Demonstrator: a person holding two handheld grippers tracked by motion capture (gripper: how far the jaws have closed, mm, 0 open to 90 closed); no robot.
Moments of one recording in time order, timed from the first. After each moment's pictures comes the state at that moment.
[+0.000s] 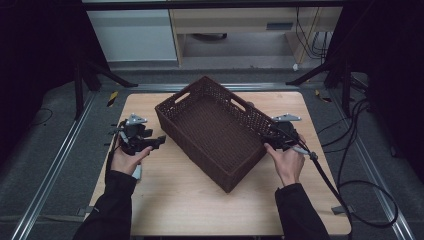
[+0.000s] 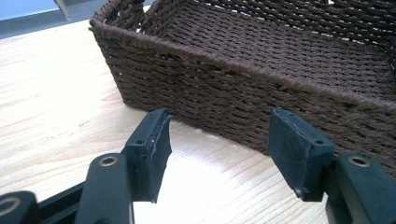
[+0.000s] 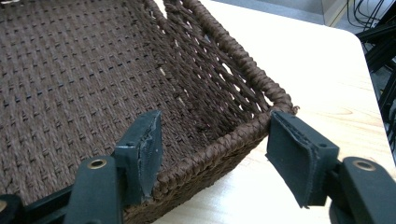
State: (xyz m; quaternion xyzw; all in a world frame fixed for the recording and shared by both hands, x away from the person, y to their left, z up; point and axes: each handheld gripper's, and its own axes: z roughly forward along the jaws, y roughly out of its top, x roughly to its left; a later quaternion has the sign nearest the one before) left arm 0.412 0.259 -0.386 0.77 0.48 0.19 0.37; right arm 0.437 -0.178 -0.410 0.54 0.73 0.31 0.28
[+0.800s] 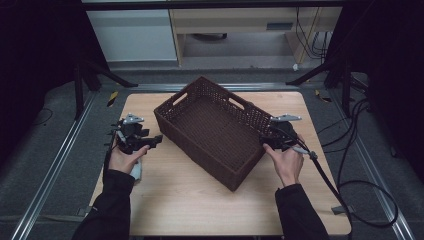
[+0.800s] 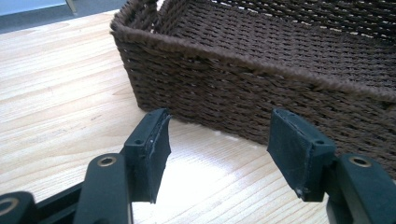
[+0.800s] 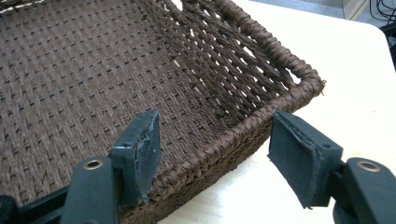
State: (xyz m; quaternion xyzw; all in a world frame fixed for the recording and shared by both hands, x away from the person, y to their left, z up) left arm 0.416 0.269 -0.389 0.77 0.49 0.19 0.37; right arm 0.438 -0.177 -0.410 0.54 0.74 0.32 0.25
